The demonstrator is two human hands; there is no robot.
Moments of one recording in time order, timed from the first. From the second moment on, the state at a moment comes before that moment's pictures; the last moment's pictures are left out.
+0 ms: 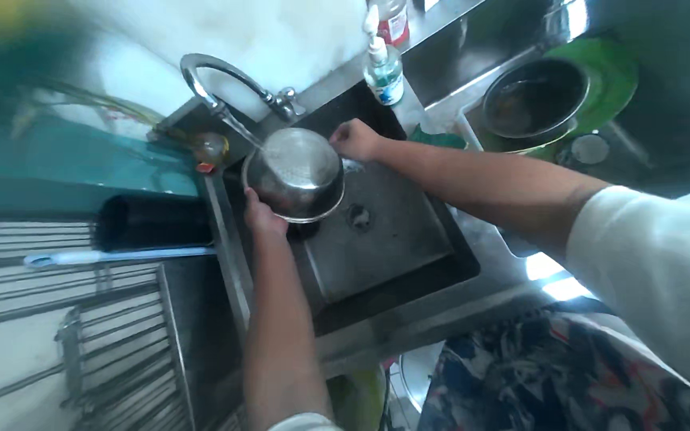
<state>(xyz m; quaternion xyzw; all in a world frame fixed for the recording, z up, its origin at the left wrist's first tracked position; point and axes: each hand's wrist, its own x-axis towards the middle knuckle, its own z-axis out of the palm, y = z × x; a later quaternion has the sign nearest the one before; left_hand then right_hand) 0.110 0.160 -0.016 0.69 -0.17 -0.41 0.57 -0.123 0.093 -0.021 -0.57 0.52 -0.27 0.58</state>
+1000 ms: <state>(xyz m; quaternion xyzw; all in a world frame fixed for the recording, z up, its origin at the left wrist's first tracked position) 0.063 0.183 -0.038 0.70 -0.71 -0.06 0.04 -0.094 0.112 -0.011 -0.43 0.57 -0.20 0.67</state>
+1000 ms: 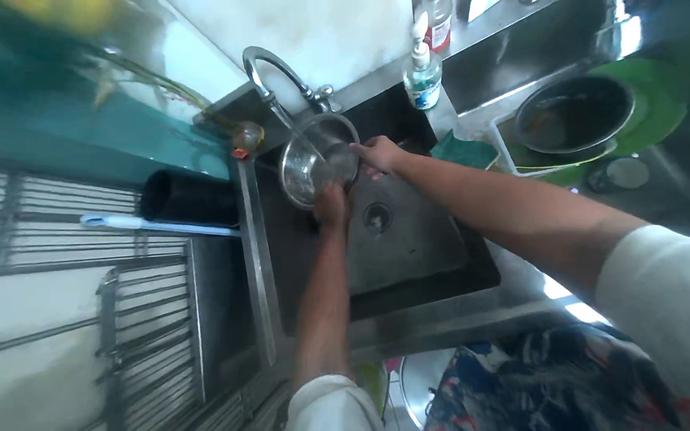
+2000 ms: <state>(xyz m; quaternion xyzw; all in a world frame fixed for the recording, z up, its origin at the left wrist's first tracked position) 0.129 0.133 -0.052 0.85 -0.38 -0.28 0.22 -0.112 0.132 -0.045 -0.64 0.62 -0.24 0.39</state>
